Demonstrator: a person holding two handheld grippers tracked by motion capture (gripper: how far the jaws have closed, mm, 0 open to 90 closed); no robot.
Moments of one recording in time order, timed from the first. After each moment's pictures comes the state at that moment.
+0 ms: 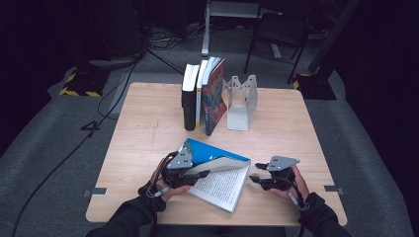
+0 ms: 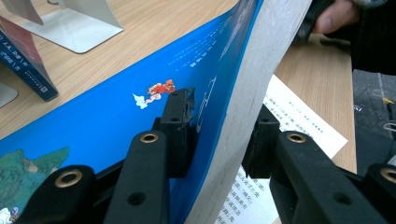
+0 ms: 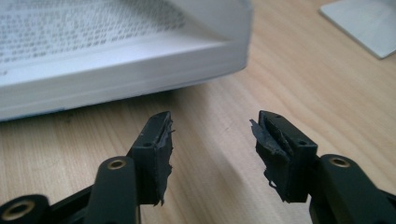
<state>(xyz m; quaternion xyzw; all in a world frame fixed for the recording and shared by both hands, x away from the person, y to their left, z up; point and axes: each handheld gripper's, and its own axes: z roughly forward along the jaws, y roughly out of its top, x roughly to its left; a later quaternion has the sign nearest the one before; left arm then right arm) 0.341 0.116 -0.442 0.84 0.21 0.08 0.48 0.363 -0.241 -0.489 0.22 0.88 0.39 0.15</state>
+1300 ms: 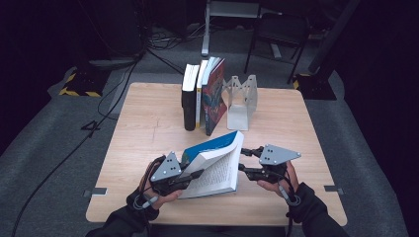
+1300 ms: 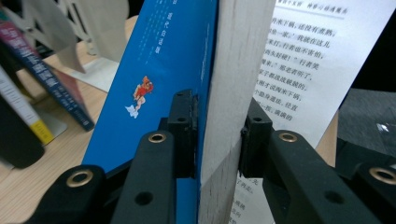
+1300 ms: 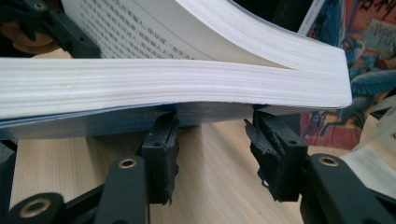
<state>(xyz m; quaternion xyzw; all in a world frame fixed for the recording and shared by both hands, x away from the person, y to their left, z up) 0.299 0.138 -0.405 0.81 0.21 0.15 0.52 0.343 -0.182 -0.393 0.14 0.83 0.51 0.19</state>
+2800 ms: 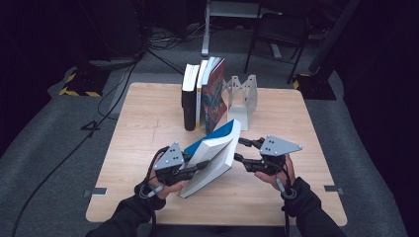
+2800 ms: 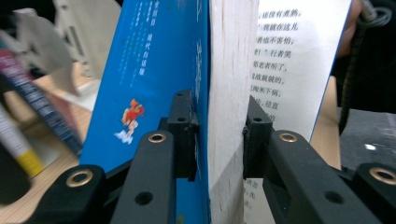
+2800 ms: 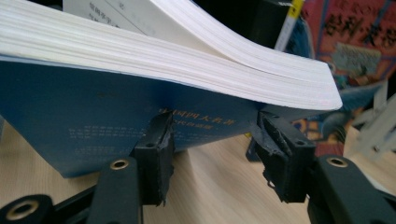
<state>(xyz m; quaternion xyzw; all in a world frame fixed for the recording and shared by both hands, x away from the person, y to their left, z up) 0.318 0.134 -0.402 0.79 0.20 0.14 0.56 0.356 -0.176 -0.382 0.16 0.80 0.54 0.21</state>
